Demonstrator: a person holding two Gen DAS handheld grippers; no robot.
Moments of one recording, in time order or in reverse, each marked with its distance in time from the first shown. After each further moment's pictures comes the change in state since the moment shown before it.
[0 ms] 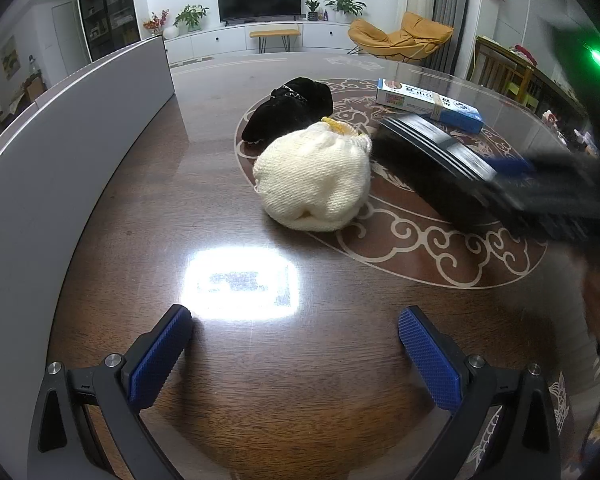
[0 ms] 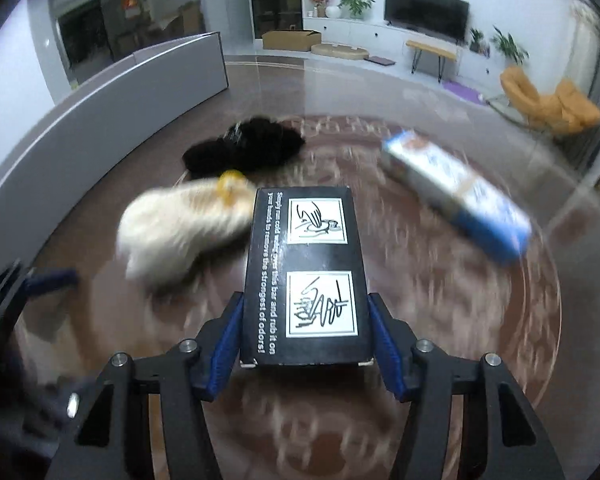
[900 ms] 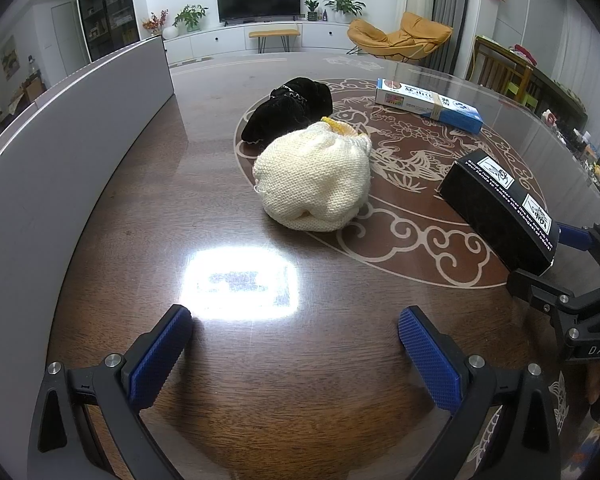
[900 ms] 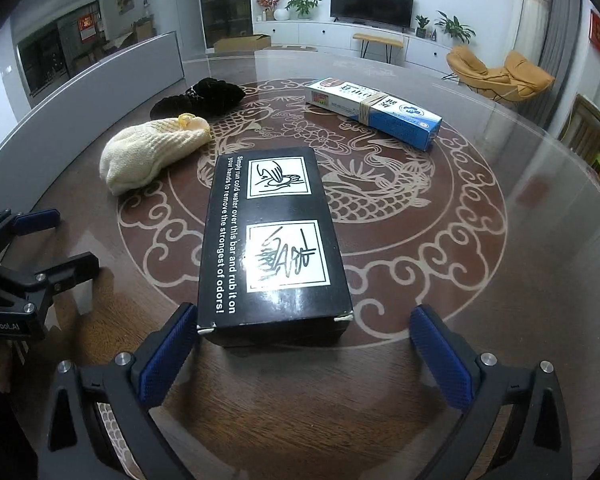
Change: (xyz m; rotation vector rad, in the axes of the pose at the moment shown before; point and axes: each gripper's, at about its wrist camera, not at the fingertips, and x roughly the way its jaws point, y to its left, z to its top) left arm 0.000 -0.001 -0.001 0.000 0.000 -0.003; right arm -0.031 -0.018 -0.068 0.113 -0.018 -0.133
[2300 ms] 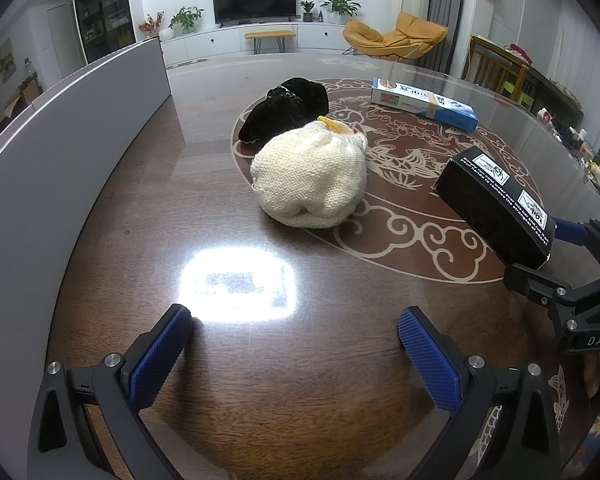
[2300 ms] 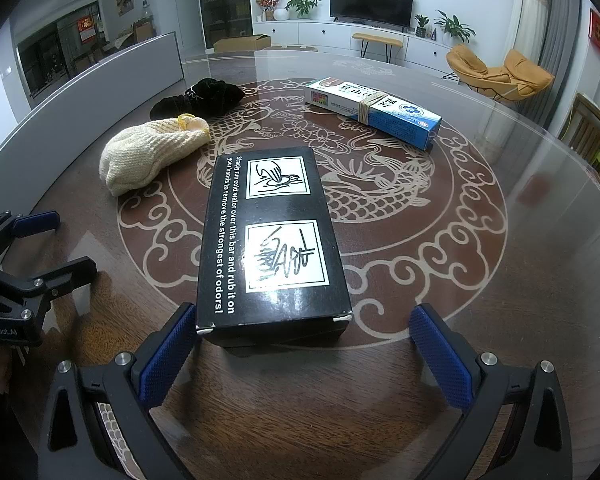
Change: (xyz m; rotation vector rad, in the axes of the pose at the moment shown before) left arm 0.001 0.003 0.000 0.009 -0.006 -0.014; right arm 0.001 0.000 0.000 0.005 0.000 -0.001
